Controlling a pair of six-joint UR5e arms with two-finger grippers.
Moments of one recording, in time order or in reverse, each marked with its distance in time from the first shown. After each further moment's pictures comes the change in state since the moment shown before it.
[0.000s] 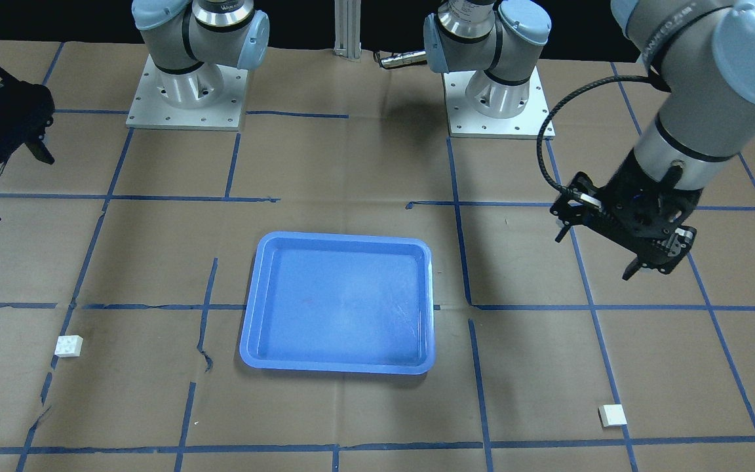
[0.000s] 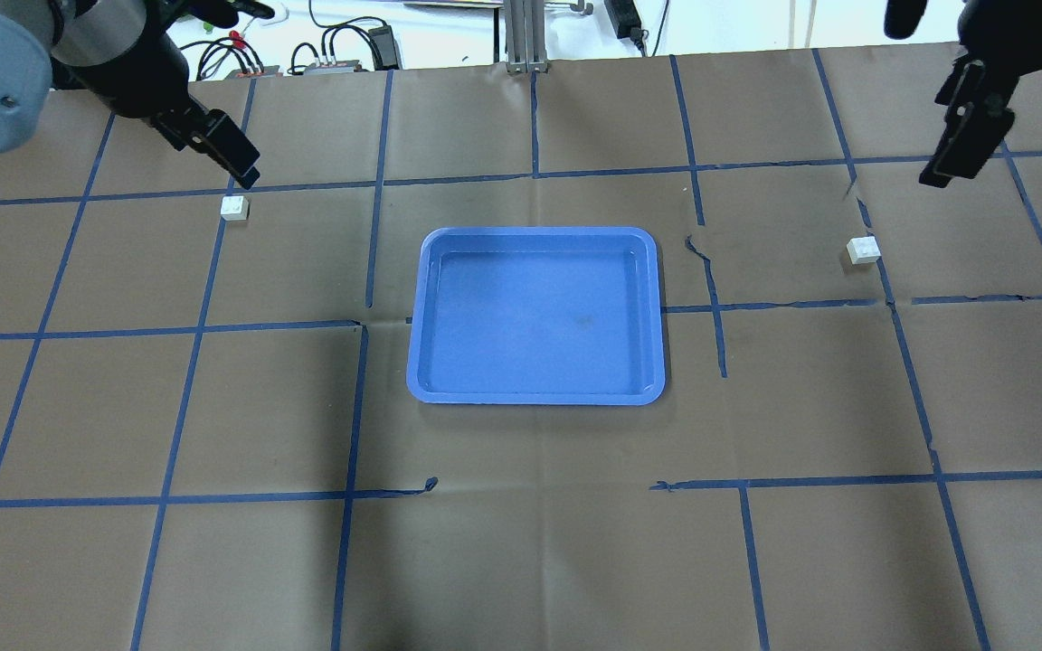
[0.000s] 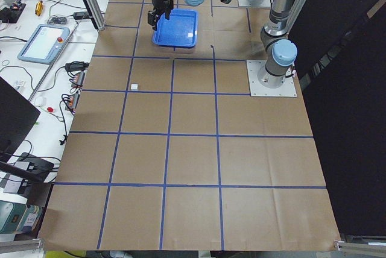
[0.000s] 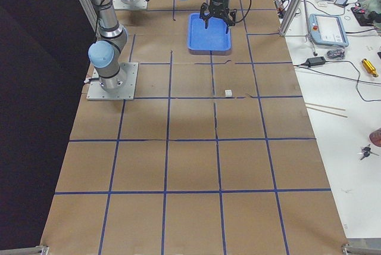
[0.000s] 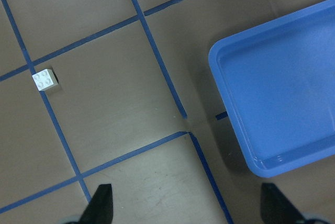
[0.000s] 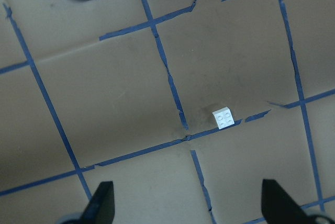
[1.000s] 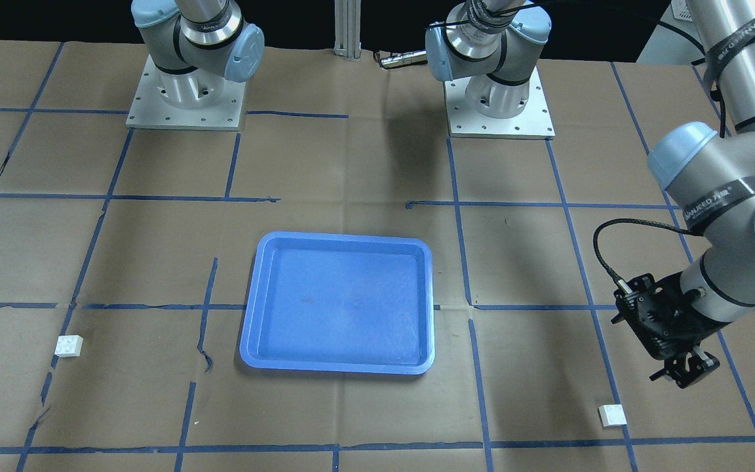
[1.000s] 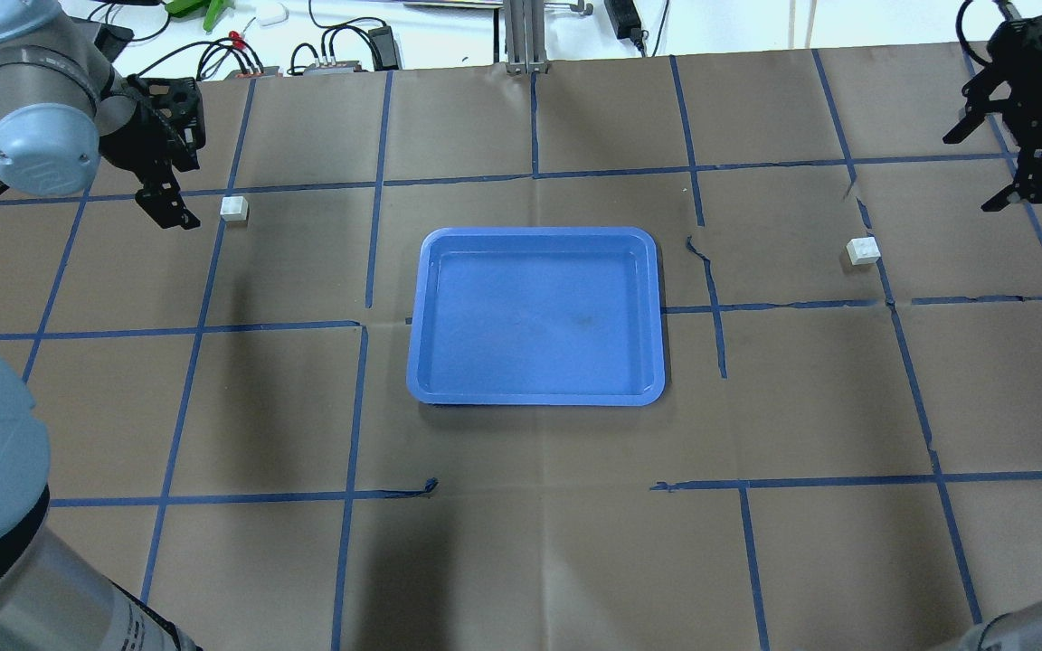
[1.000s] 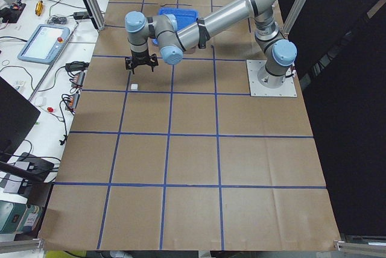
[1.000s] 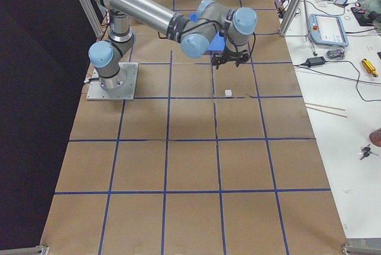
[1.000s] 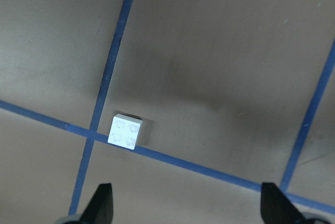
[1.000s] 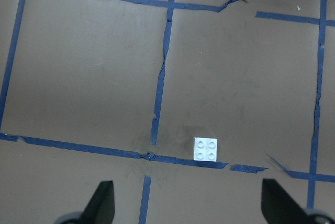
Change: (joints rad) left arm 0.147 -0.331 0.007 0.333 -0.004 0.791; right arm -0.259 0.249 0.004 -0.053 0.293 -0.656
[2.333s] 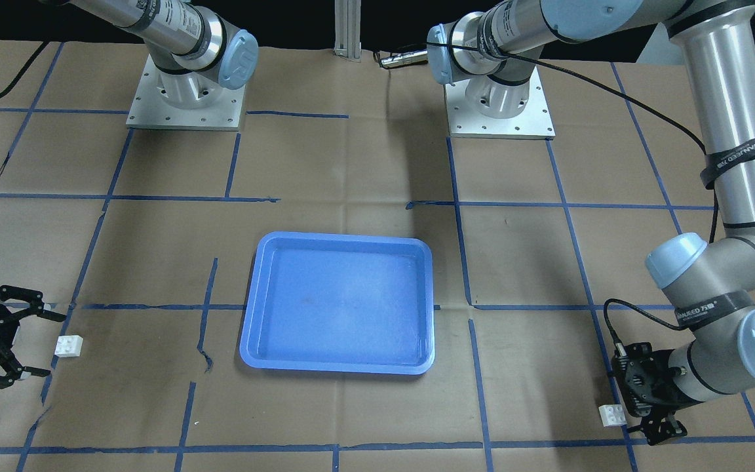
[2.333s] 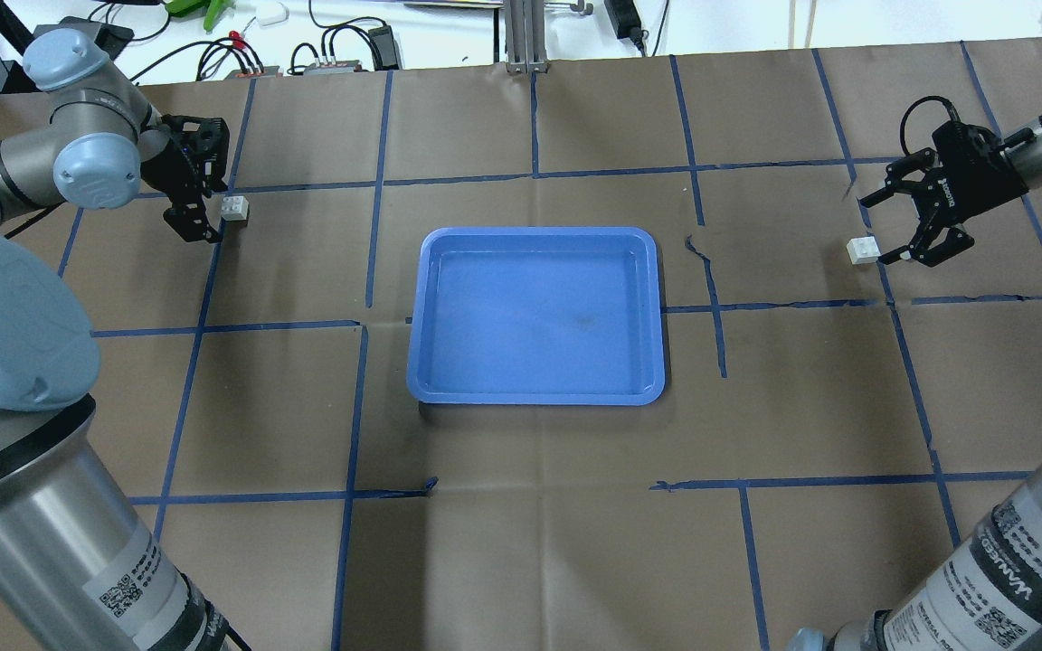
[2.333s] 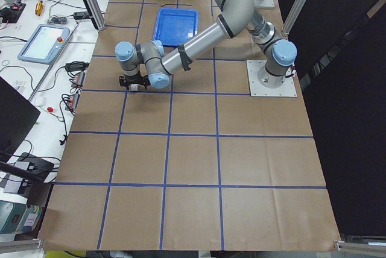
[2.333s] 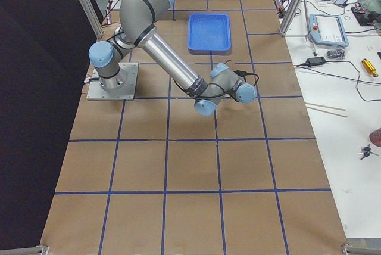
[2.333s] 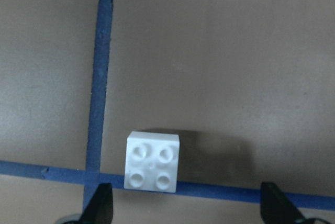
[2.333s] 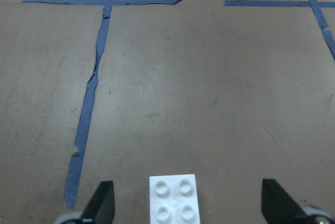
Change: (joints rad) left arm 0.017 -0.217 0.125 0.038 -0.047 0.145; right arm -0.087 0.327 0.038 -0.118 0.314 -0.093
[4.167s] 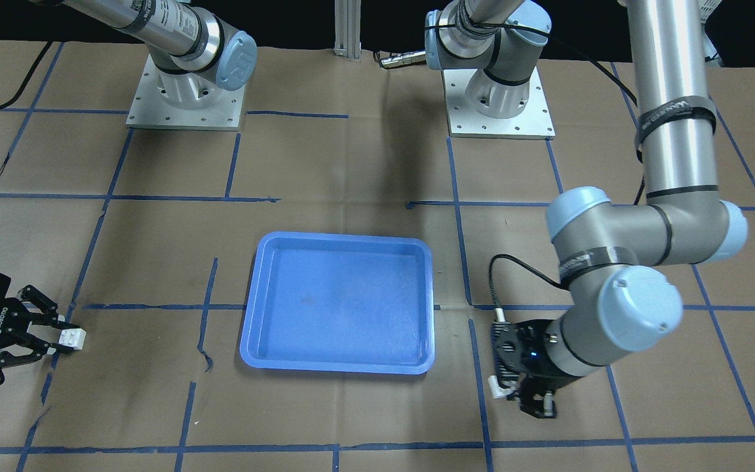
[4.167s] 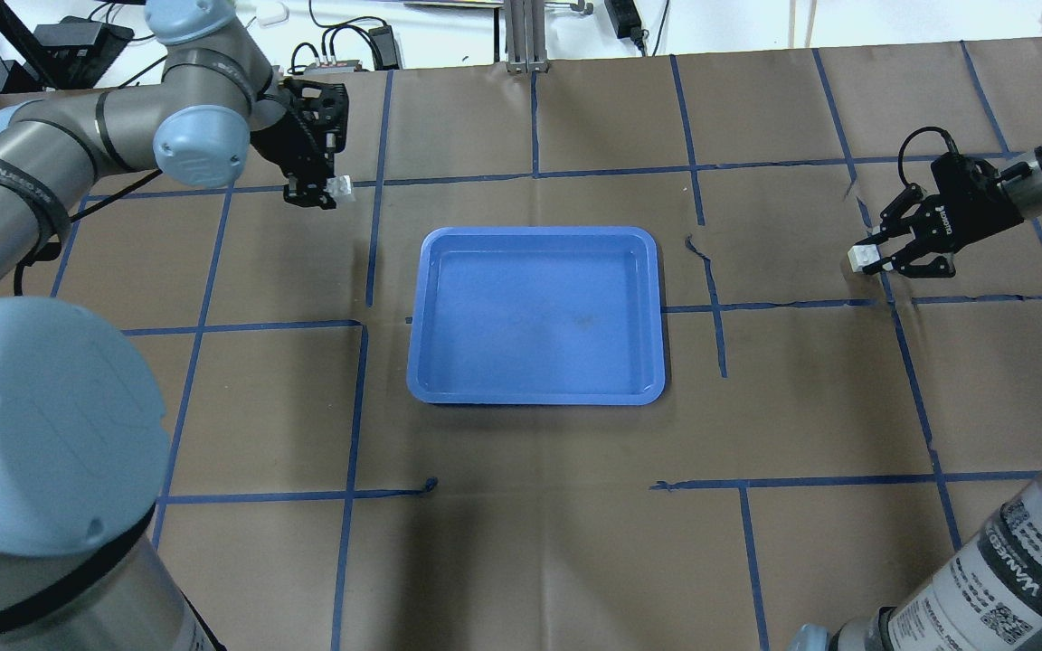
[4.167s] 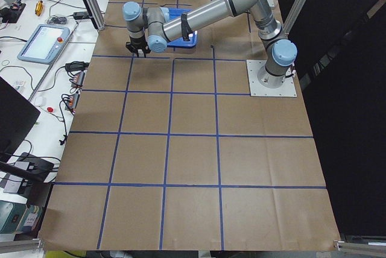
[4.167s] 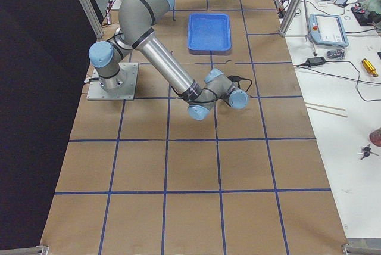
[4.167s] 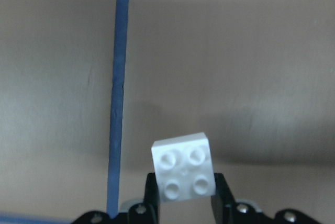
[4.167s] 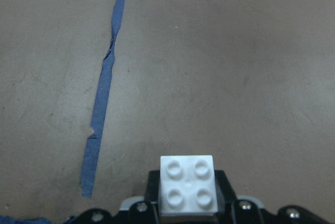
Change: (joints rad) left arm -0.297 0.142 -0.072 -0.049 -0.050 -0.201; right arm -0.019 0.002 0.068 -0.073 -0.001 -0.032
